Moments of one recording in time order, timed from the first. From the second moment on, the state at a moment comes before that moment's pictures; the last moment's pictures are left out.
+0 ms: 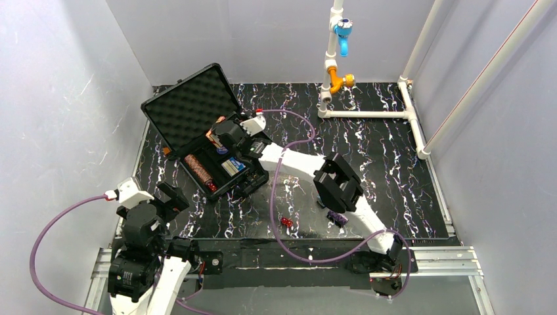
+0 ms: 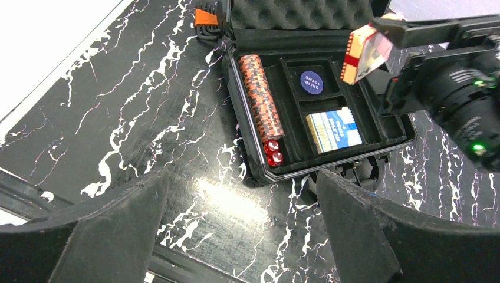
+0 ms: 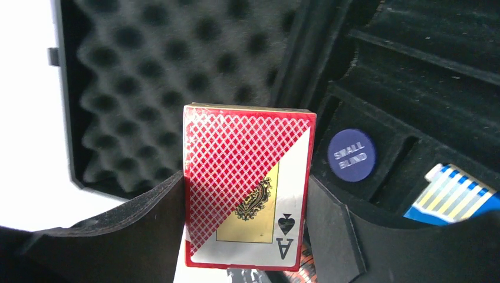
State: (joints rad) left arm -0.19 0.16 0.82 -1.06 -0.46 -0.52; right arm 1.06 2.30 1.98 -0.14 0.61 1.43
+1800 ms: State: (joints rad) left arm -0.11 0.16 0.82 -1.05 -0.41 -0.50; right arm 1.06 2.47 1.97 0.04 0.60 1.54
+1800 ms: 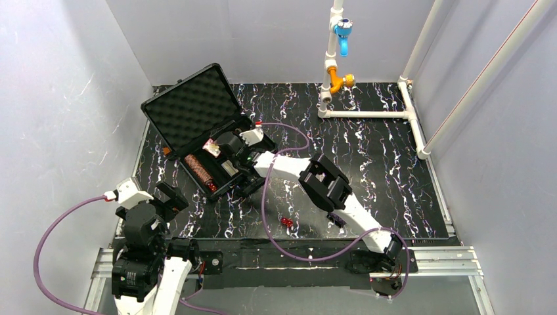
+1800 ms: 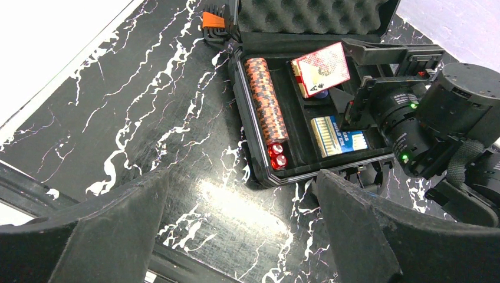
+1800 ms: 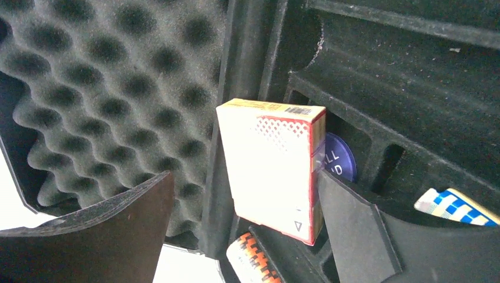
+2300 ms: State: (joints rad) left arm -0.11 0.17 0.82 -1.05 -0.40 -0.50; right arm 1.06 2.19 1.82 0.06 0.49 1.19
